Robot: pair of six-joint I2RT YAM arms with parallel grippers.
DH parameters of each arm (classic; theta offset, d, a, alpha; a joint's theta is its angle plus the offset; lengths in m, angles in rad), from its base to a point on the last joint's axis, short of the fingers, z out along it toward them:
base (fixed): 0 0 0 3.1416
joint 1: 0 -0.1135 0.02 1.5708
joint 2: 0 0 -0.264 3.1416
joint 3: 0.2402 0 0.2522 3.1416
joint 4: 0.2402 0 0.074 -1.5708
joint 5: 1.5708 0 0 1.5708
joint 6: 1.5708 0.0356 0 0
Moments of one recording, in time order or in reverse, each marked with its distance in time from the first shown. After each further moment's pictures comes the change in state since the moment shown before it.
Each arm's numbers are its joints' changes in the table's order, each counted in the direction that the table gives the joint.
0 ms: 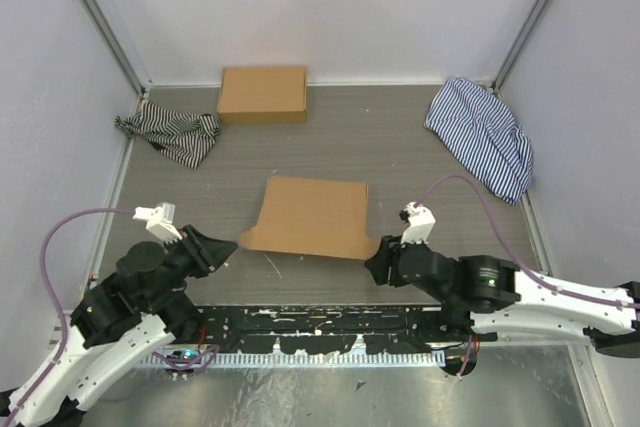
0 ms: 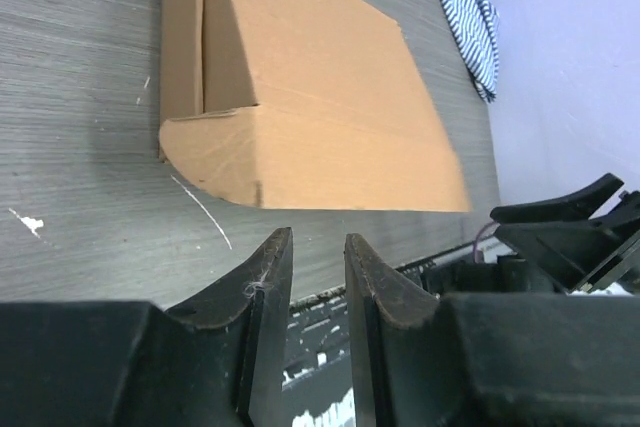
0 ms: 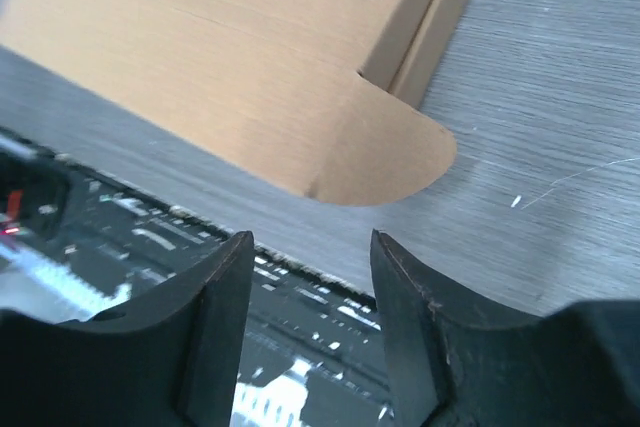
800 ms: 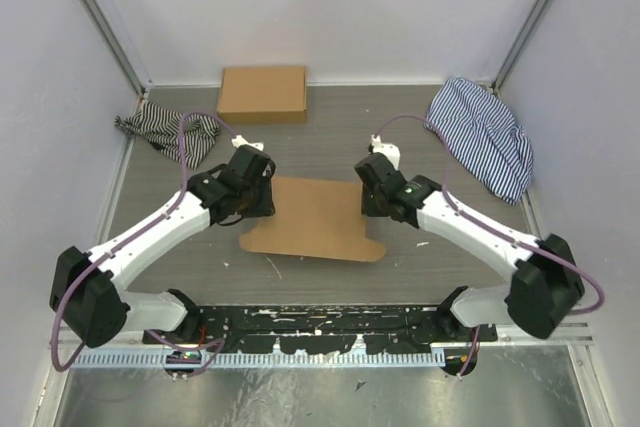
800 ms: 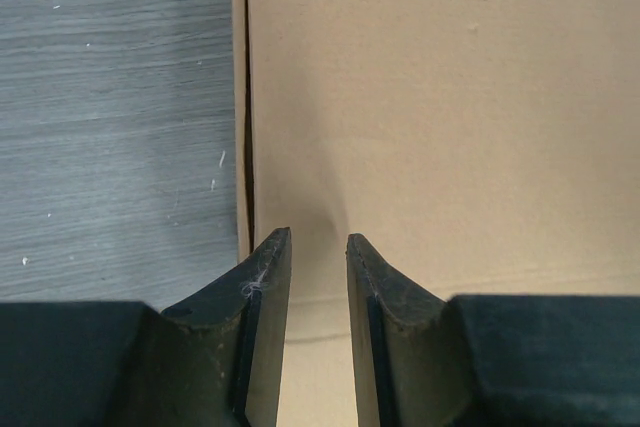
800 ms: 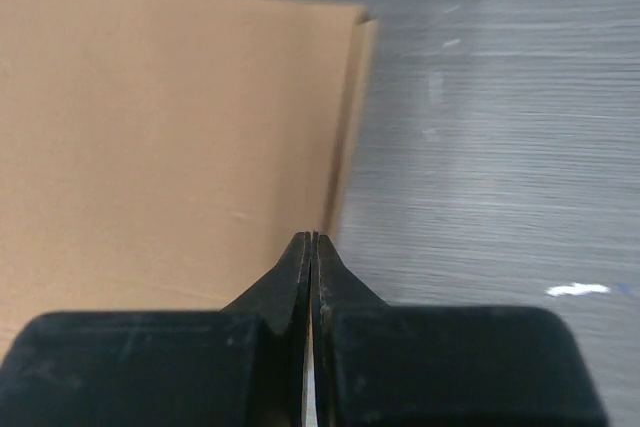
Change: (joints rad) left arm -0.138 1.115 0.444 -0.077 0.093 0.333; right arm 0.618 0.657 0.330 -0.163 -0.224 -0.313
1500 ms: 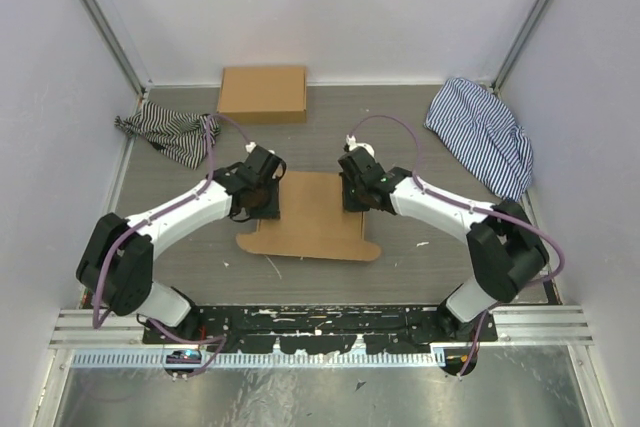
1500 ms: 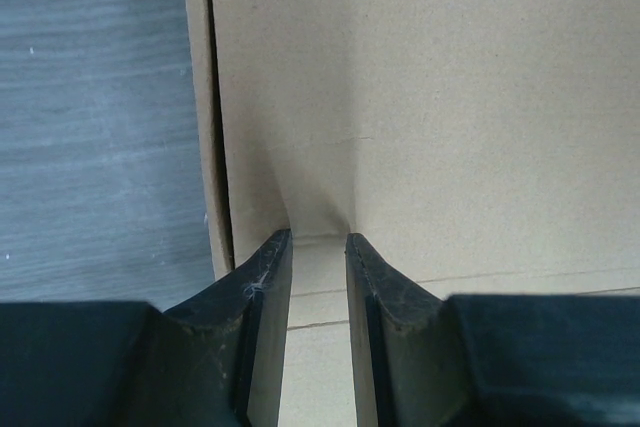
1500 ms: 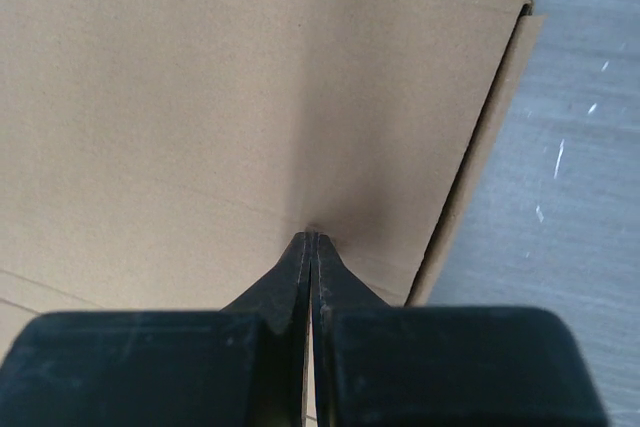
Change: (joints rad) left arm -0.039 0.201 -0.045 -0.109 0.065 0.025; right arm 0.018 0.254 0.017 -0.195 -0.227 -0.086
